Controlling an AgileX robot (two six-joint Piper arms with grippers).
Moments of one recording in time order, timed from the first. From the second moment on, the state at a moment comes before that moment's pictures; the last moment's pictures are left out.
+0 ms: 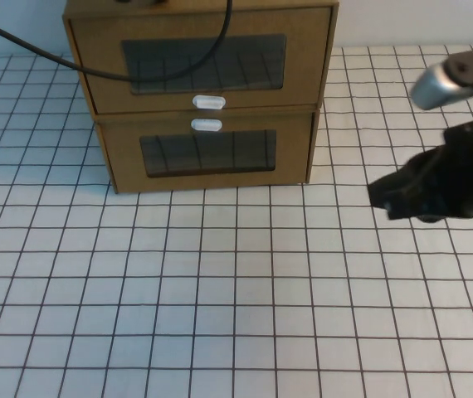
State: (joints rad) right arm 0.38 1.25 -1.02 0.54 0.73 -0.38; left arm -0.18 1.99 -2.20 -0.62 1.14 0.65
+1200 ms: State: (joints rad) right arm 0.94 1.90 -1.36 -1.62 0.56 0.73; left arm -0.18 1.99 -2.20 -0.62 1.14 0.65
